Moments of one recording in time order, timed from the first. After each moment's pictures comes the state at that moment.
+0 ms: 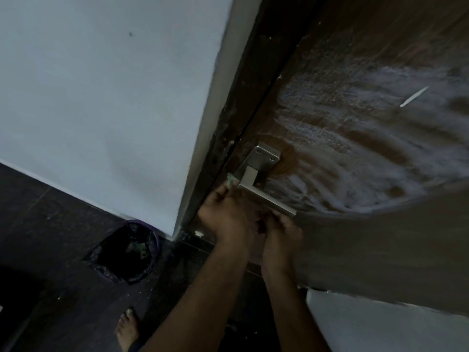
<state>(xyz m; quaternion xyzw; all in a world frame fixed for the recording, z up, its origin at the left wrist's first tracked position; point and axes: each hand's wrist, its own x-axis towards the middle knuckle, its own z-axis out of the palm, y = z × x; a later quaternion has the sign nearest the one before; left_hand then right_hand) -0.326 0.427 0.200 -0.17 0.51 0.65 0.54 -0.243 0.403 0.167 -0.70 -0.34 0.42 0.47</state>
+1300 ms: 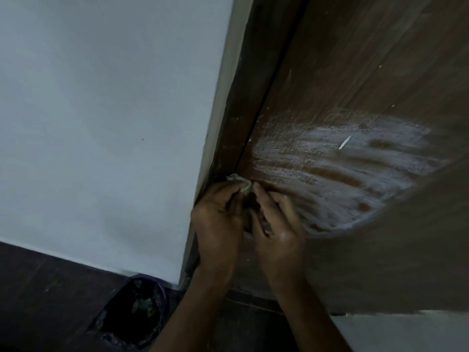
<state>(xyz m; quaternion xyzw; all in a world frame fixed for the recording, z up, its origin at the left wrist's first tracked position) -0.381 0.425 0.263 0.46 0.58 0.64 0.21 -0.277 0.416 0.265 -0.50 -0.75 0.02 0.42</state>
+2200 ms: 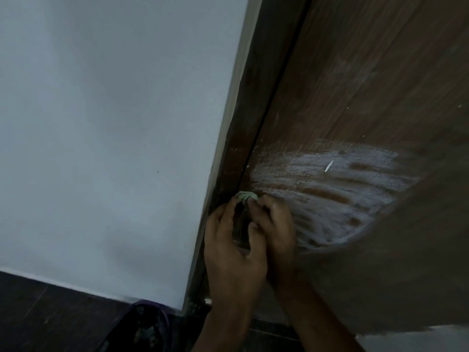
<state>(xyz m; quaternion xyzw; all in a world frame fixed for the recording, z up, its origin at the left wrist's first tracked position) -0.373 0.386 0.301 0.44 0.61 0.61 0.24 -0.282 0.434 0.273 -0.48 -0.79 -0.07 0.37</state>
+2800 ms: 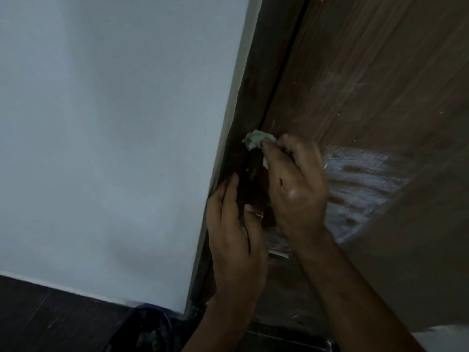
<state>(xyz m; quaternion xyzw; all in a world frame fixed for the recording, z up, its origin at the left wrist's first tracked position) -0.374 0.394 0.323 0.49 0.54 0.66 0.17 -0.292 0.475 0.371 -0.40 -0.74 -0.24 0.48</state>
